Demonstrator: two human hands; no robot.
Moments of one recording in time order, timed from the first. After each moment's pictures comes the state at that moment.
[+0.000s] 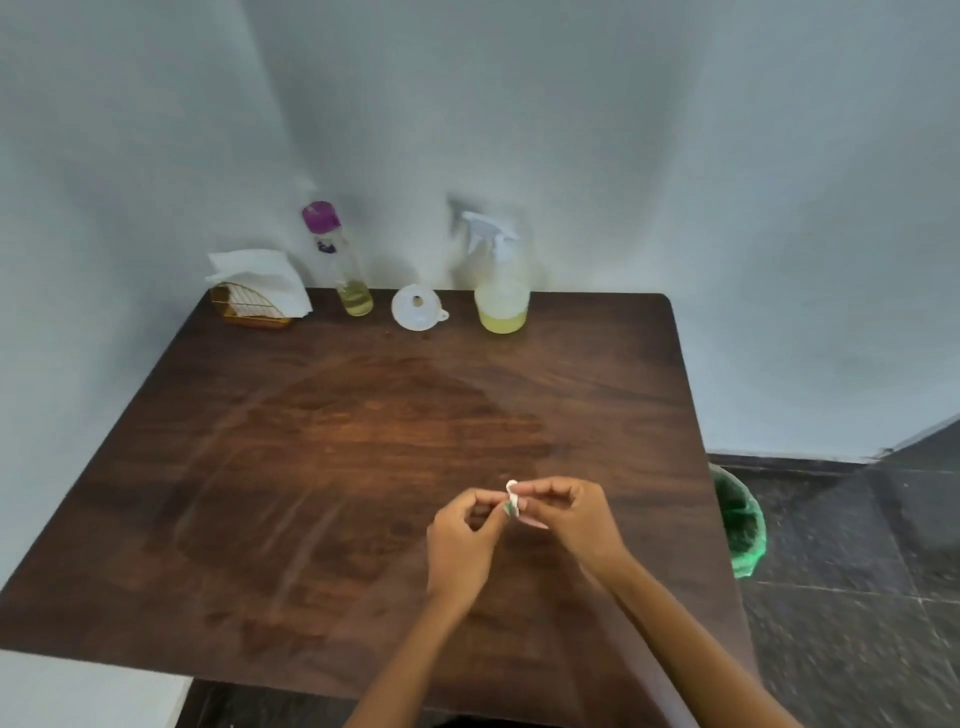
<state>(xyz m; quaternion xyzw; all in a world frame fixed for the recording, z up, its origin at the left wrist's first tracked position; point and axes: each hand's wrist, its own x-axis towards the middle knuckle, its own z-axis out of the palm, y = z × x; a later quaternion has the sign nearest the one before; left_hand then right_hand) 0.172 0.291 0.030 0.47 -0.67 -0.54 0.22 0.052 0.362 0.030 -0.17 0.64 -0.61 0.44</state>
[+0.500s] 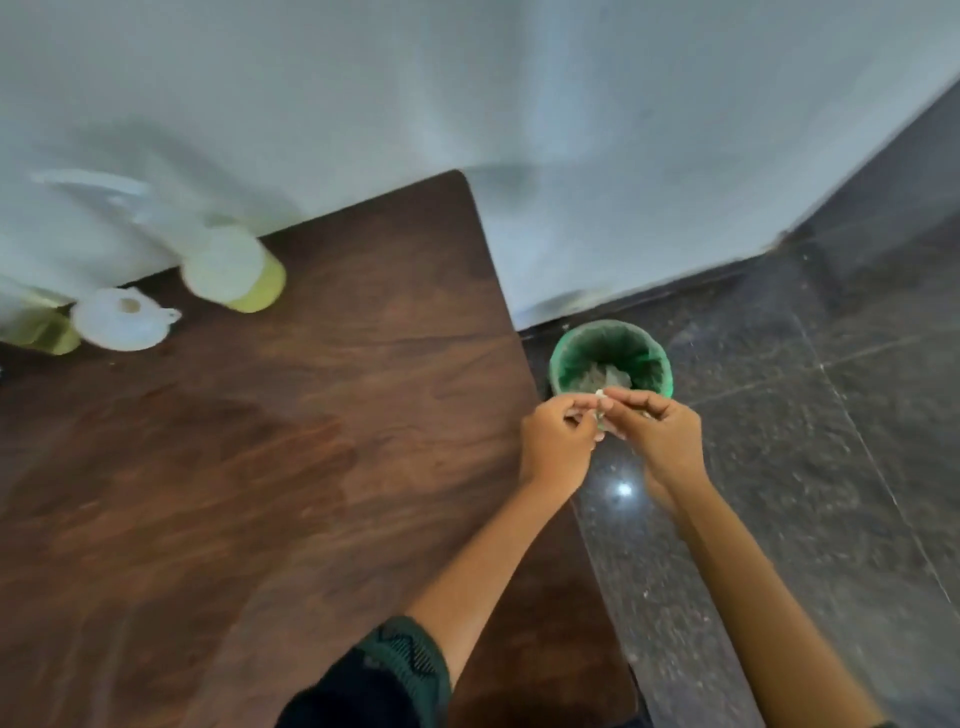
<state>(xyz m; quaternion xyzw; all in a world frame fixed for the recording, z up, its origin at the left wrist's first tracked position) -0.107 0.412 -0.057 0.35 -0.73 -0.59 -0.03 -0.163 0.514 -0.064 0.15 0.67 -0.66 0.29</state>
